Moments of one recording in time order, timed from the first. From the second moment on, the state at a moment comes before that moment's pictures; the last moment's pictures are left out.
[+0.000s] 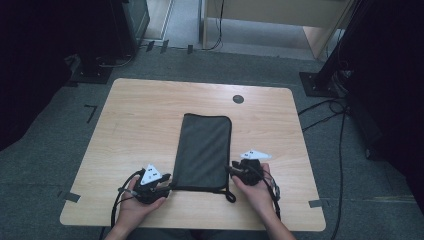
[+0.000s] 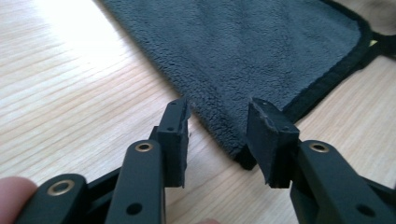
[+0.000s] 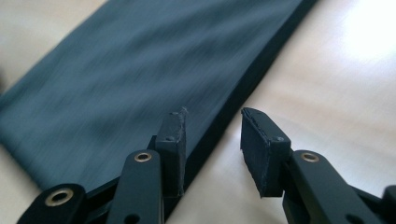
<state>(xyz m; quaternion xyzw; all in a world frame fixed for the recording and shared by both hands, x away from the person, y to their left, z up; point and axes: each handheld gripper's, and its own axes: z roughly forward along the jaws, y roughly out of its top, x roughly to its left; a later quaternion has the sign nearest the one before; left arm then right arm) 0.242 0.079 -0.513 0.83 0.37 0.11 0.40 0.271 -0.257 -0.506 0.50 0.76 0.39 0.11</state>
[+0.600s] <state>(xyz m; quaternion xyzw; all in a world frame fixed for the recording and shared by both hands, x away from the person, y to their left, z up) 0.247 0.083 -0.516 0.82 0.39 0.10 0.40 0.222 -0.246 -0.515 0.48 0.78 0.36 0.16</state>
